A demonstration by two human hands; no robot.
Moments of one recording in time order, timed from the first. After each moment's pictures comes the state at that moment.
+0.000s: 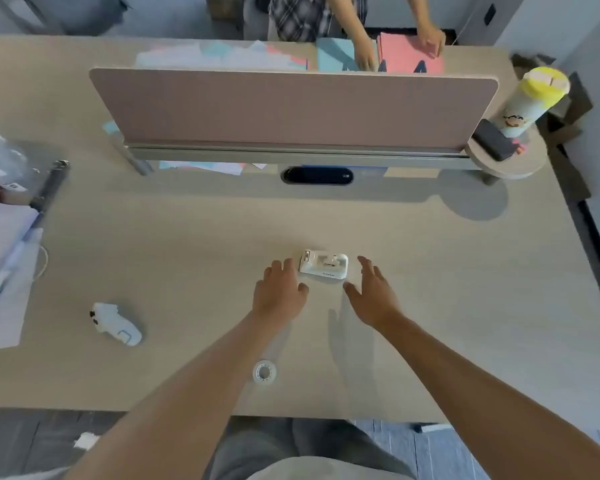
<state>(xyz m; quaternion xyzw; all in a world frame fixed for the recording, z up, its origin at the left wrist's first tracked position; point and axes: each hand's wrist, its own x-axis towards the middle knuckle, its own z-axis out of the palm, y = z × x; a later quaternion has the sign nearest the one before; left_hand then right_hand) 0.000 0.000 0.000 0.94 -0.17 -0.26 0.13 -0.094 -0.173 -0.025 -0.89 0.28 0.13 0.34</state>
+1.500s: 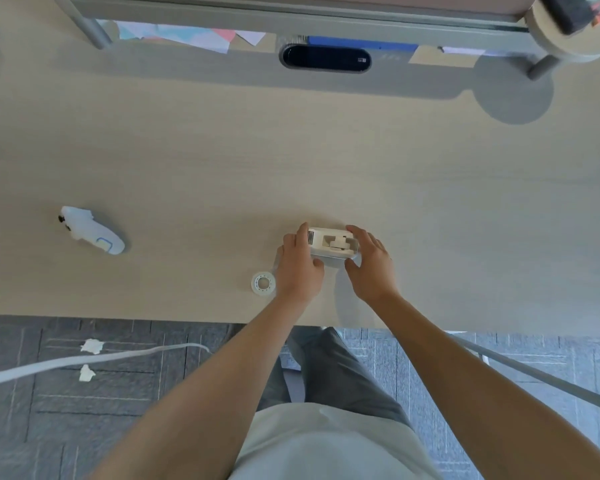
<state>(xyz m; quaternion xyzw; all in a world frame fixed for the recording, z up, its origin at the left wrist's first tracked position) -0.117 0.029 -0.102 0.91 -0.09 -0.27 0.30 -0.185 -0.114 -0.096 -0.89 0.27 0.08 0.35</state>
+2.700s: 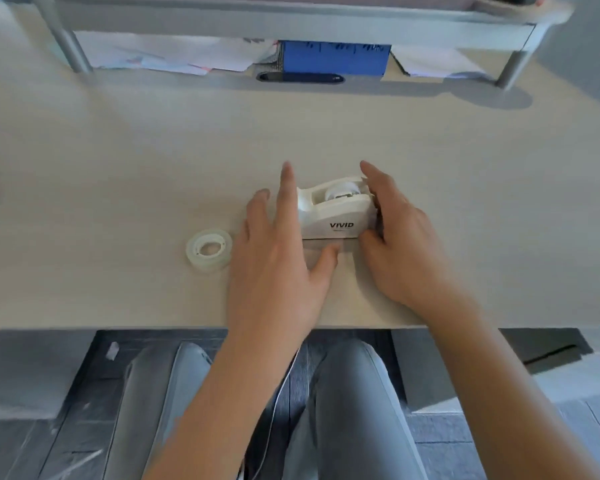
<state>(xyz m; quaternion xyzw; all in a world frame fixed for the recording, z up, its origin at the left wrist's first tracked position) -0.194 0.060 -0.188 0.91 -0.24 0.11 0.32 -0.237 -0.103 -0.188 -0.92 0.11 -0.21 0.32</state>
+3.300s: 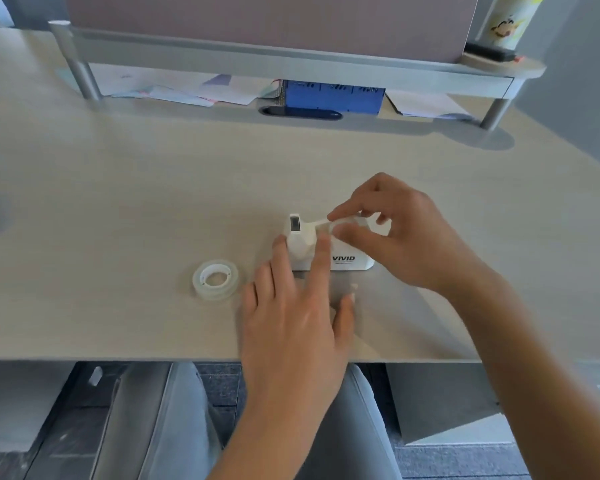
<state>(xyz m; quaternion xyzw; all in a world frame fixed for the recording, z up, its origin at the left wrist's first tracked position) -0.222 0.059 -0.193 0.95 -0.24 0.12 0.18 -0.216 -0.120 -0.135 -0.94 0.01 -0.18 0.29</state>
